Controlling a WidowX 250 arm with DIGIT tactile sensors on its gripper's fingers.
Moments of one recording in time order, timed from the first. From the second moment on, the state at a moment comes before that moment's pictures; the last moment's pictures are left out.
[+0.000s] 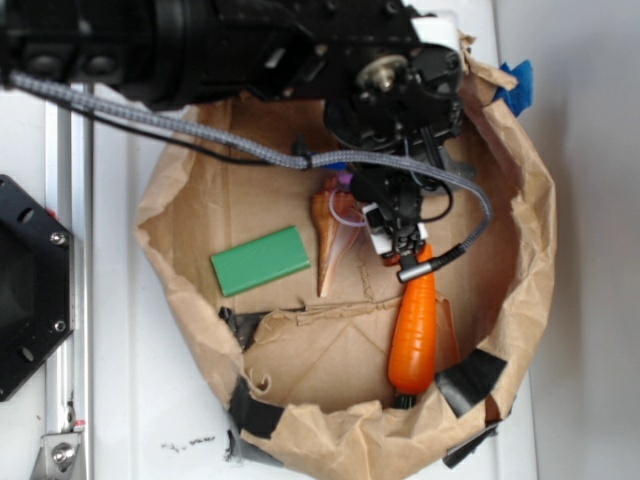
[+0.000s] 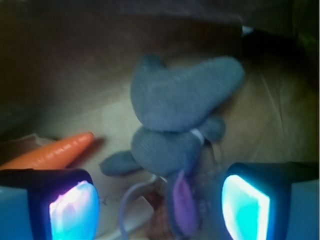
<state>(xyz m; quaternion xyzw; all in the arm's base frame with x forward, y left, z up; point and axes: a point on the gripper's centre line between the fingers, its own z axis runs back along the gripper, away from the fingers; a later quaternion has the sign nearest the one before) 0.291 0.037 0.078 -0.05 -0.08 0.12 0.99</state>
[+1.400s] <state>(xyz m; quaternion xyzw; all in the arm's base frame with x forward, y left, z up) 0.246 0.003 0.058 -0.06 -0.09 0.21 0.97</state>
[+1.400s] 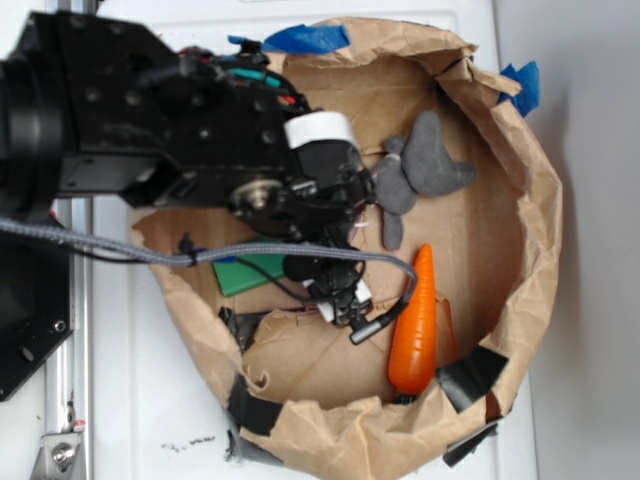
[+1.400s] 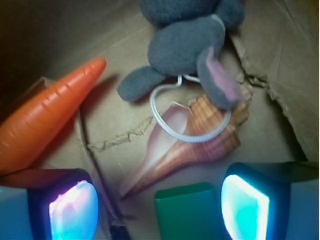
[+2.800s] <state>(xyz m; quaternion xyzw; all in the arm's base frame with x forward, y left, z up) 0.237 0.014 0.030 -0.06 -0.08 0.22 0.97</state>
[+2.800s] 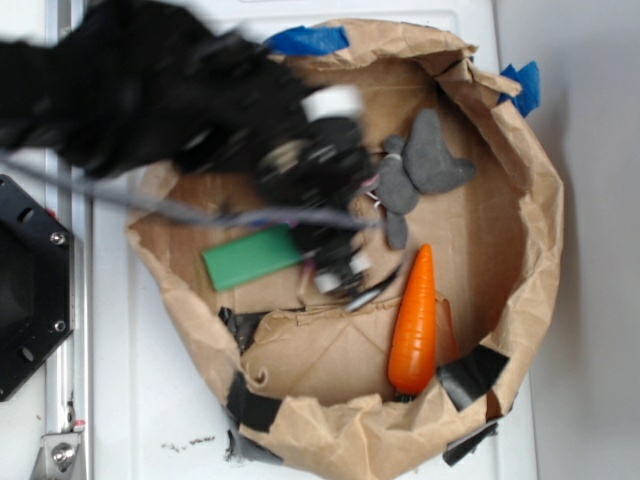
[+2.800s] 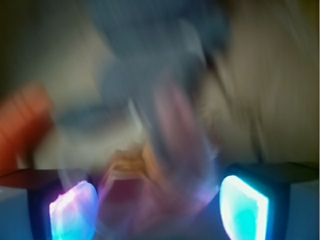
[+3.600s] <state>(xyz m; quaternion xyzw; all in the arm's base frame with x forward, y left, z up) 0.233 0.011 0.019 -0.06 -0.08 0.22 0.97</state>
